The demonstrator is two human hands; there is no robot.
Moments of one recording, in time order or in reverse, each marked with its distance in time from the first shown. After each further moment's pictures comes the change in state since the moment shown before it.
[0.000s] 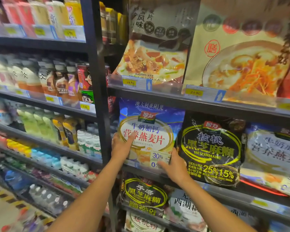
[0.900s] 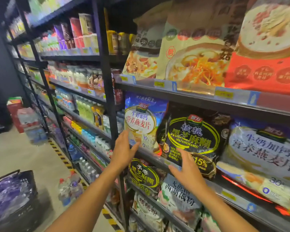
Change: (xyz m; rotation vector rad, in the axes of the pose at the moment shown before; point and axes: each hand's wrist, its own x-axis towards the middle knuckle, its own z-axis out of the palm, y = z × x) left_hand -0.219 0.033 0.051 0.573 0.232 0.322; right_hand -0.075 0.118 -0.138 -0.069 -0.191 -0.436
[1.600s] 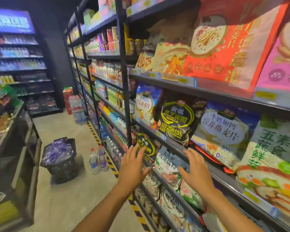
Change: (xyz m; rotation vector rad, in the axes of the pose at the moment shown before) left_hand -0.304 0.156 0.054 0.495 0.005 -0.077; right_hand -0.192 0.099 -0.127 -0.115 -0.097 -0.214
